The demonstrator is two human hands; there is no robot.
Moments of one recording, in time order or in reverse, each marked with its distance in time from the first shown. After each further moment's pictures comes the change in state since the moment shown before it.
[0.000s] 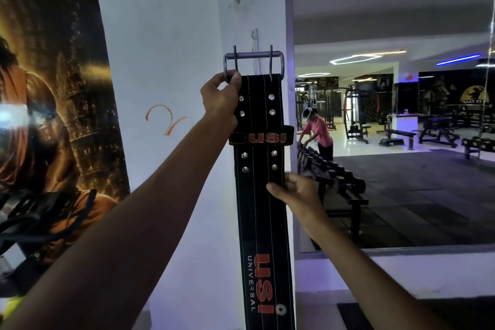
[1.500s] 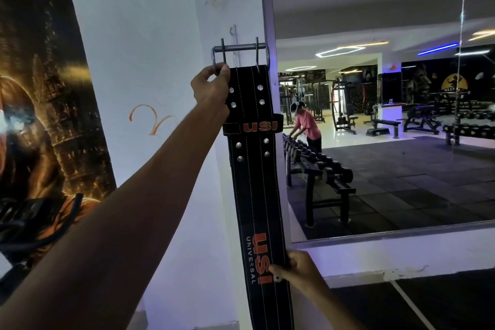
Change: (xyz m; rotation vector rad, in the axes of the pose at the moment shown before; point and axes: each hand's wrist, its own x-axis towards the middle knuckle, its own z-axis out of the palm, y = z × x) left_hand -0.017 0.005 0.035 -0.049 0.007 -0.051; right_hand -0.119 0.124 -0.046 -0.118 -0.138 0.392
